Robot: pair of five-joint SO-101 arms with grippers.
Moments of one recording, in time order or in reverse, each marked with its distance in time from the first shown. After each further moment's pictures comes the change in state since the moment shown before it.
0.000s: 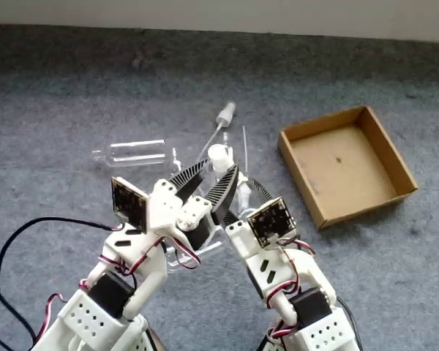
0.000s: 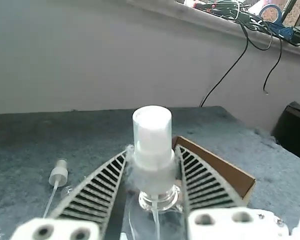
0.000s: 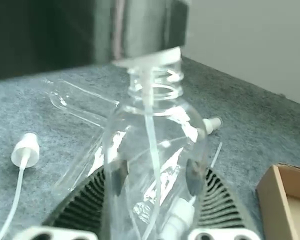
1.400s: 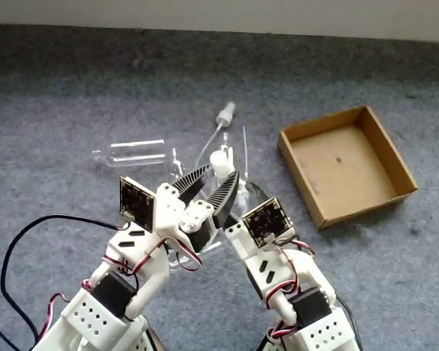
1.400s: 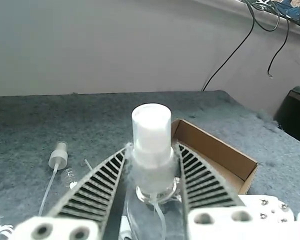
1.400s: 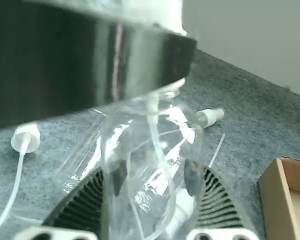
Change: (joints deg) left arm 0.2 0.0 3.1 -0.1 -0.4; right arm -0.1 0.0 0.0 1.5 1.0
